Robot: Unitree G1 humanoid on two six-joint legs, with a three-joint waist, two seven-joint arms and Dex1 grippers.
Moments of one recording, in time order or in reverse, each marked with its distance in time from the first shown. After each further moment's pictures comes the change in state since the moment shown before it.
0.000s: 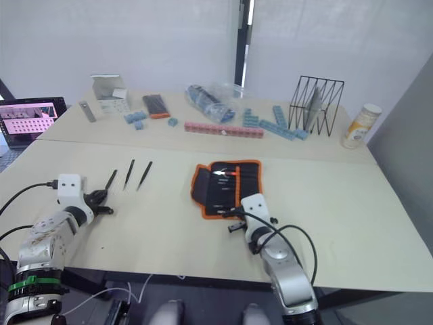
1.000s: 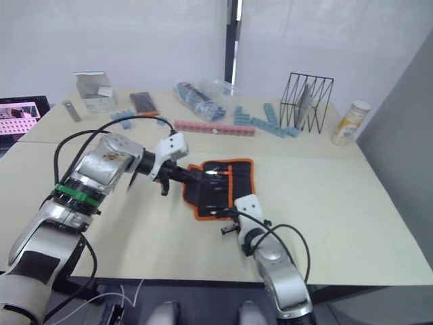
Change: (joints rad) left arm -0.737 0.048 -0.809 0.260 0.156 0.021 -0.872; right arm 0.024 0.052 0.036 -0.068 0.001 0.115 -0.044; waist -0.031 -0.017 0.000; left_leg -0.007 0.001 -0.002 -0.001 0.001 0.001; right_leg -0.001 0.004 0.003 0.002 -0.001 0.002
